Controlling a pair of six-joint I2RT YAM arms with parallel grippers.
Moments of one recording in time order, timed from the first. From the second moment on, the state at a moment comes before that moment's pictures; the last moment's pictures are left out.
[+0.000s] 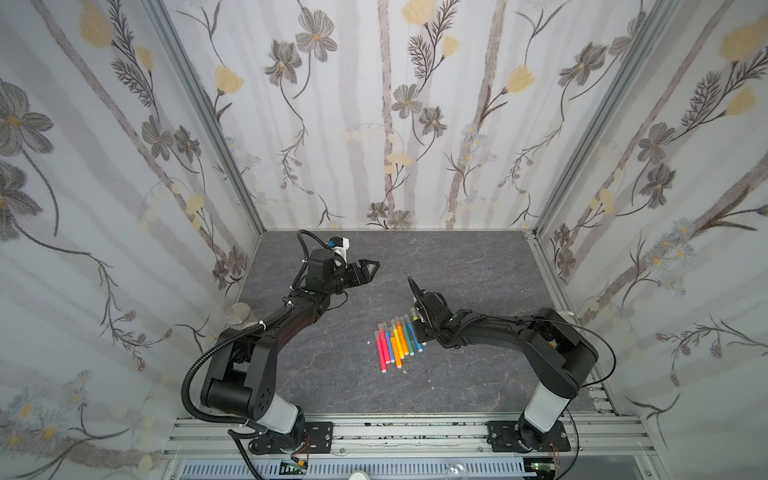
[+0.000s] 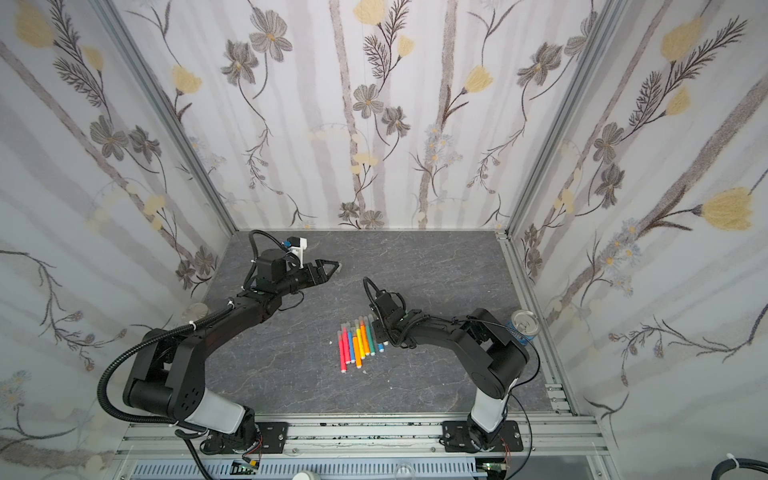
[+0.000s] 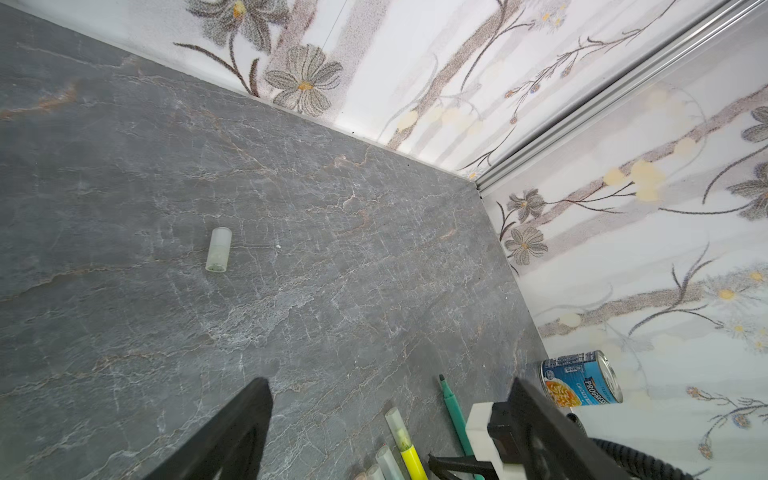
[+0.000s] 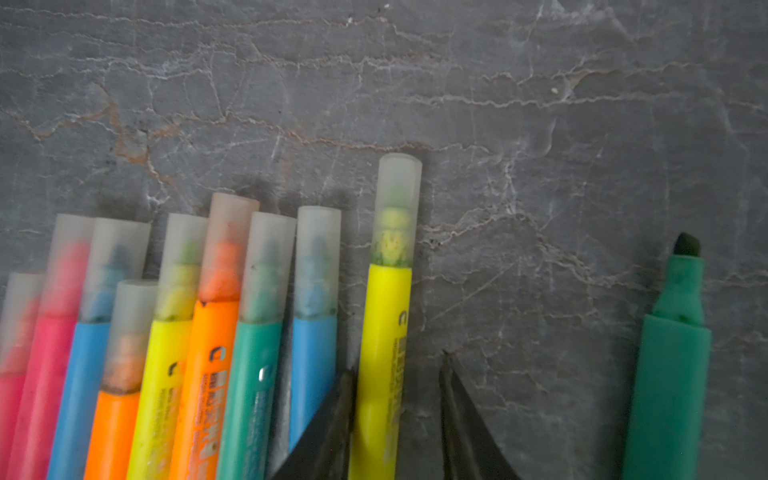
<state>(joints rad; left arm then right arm) -0.27 1.53 0.90 0.24 0.47 -0.60 0.79 1.76 0.91 -0.17 0.12 0.41</state>
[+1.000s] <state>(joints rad) -0.44 1.64 1.01 0.05 0.47 -0.53 0.71 1.46 0.83 -0.19 0.05 0.39</state>
